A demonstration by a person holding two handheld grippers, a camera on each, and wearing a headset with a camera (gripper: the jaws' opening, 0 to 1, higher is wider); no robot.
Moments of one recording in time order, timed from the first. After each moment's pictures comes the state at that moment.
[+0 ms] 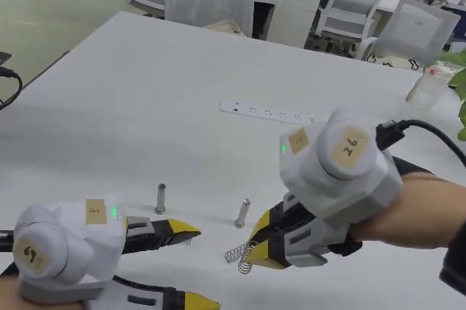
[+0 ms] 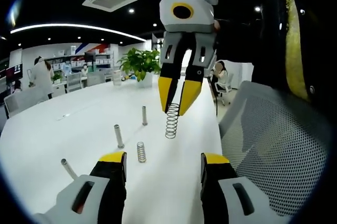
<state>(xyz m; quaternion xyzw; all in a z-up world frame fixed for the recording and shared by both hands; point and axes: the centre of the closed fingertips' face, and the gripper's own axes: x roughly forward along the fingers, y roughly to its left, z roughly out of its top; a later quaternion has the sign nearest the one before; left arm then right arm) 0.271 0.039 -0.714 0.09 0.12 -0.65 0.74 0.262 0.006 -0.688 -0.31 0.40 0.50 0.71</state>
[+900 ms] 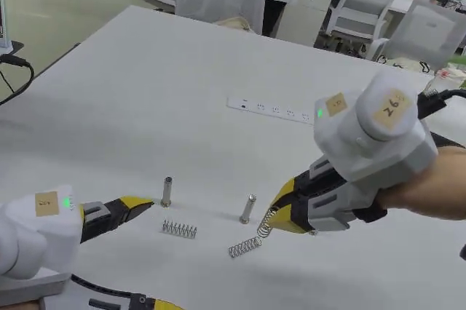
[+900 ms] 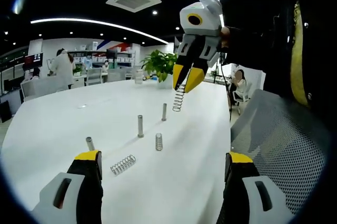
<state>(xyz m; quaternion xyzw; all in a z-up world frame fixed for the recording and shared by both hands) 0.286 0.078 -0.715 0.06 0.13 -0.59 0.80 0.290 -0.008 -0.665 -0.32 0.38 0.47 0.73</state>
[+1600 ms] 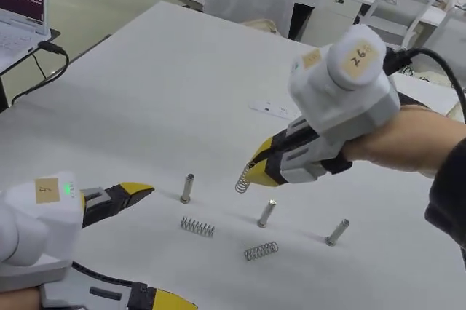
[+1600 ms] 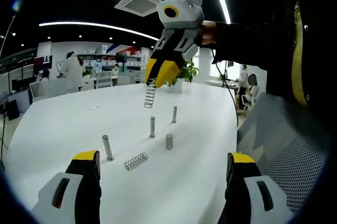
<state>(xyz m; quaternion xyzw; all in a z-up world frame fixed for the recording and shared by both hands) 0.292 0.100 -0.706 0.05 0.12 -0.56 0.82 0.350 0.048 -0.650 -0.34 0.34 0.50 0.72</state>
